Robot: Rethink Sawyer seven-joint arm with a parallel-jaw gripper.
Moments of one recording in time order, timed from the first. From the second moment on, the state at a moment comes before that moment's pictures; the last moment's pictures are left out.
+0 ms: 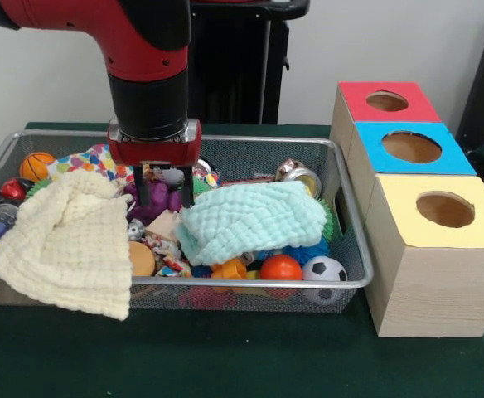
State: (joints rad) arm -0.58 -0.54 0.26 1.52 -0.34 0.68 1.62
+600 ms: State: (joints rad) arm -0.58 -0.46 0.21 1.52 -0.32 0.56 1.62
